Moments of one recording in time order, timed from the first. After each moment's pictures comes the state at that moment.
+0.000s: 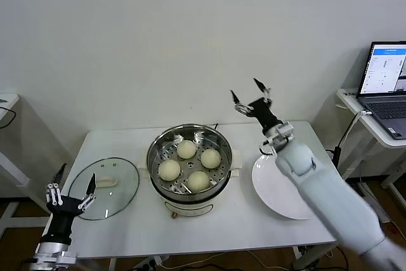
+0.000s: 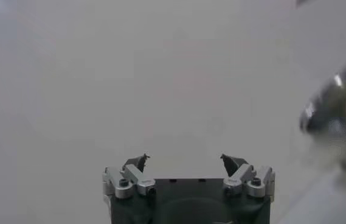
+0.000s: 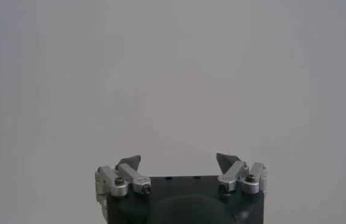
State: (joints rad) left arm 1.63 -1.29 -0.82 -1.95 0.65 -0.26 -0.15; right arm -0.62 0.99 -0.02 1.45 0.44 0.30 0.10
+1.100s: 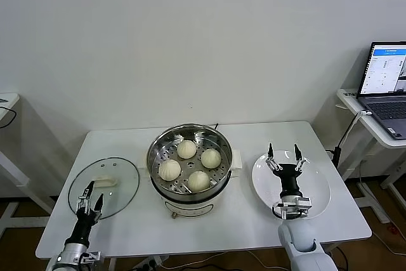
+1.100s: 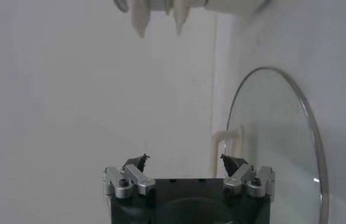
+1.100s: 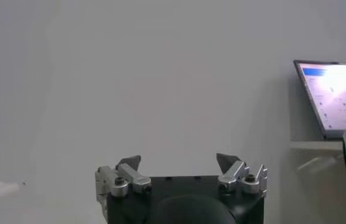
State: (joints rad) left arm 1.43 -1.32 -0.75 -1.53 1.29 -0.21 -0.35; right arm -1.13 1.31 0.43 1.49 0.23 0.43 0.17
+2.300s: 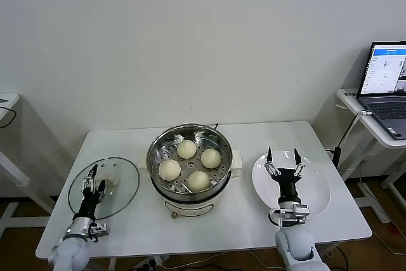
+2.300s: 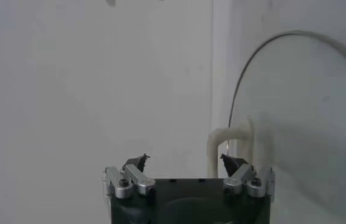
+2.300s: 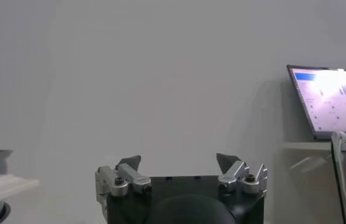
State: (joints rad) left arm 1.19 -1.29 -0.70 -1.31 1.30 -0.17 -0.33; right arm -1.19 1.35 0.46 1.54 0.17 0.43 0.18
